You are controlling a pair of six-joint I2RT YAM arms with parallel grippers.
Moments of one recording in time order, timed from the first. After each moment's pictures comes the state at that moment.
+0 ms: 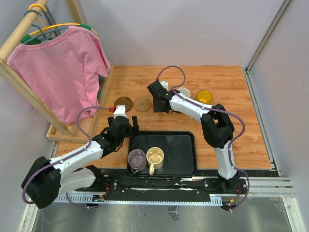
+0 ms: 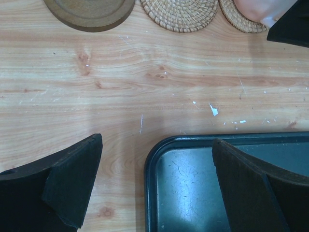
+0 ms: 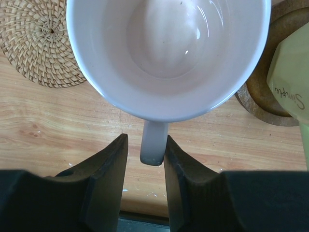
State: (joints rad) left arm -0.66 1.06 0.46 0.00 -0.44 -0.50; right arm 0.73 2.08 1.68 -0.61 0.28 0.57
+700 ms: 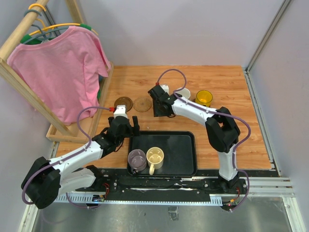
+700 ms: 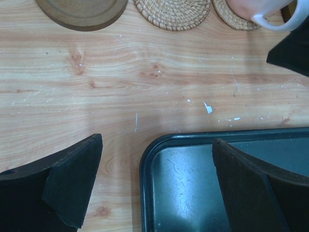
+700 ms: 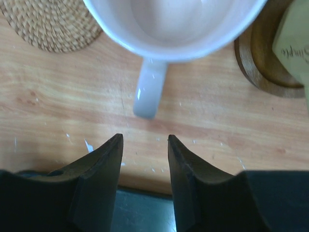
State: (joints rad) left arm -0.66 1.06 0.46 0.00 -0.42 -0.51; right arm 0.76 2.01 1.58 -0.59 0.27 0.57
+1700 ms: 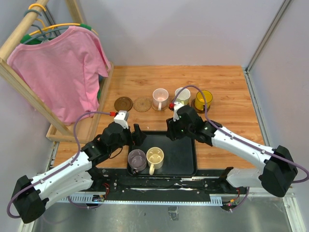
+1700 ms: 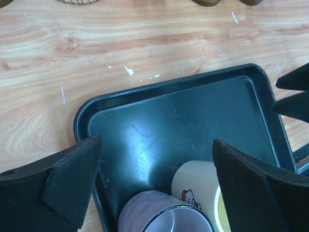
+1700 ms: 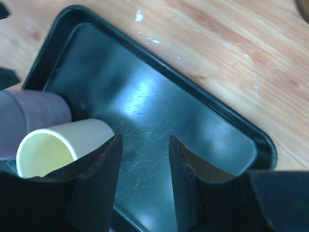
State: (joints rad) left arm -0.76 0.78 0.45 -0.14 -0.19 -0.55; right arm 0.82 1.23 0.87 -0.39 0.01 0.32
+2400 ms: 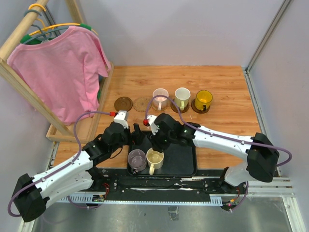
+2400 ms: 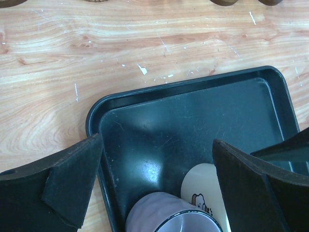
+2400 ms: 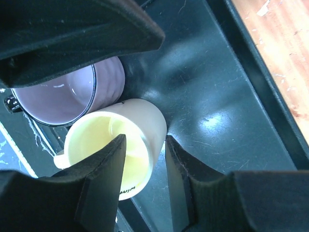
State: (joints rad) left arm -0.76 0.80 0.44 -0.15 -0.24 -0.56; right arm 1.04 1.44 1.02 -0.42 -0.14 0.13
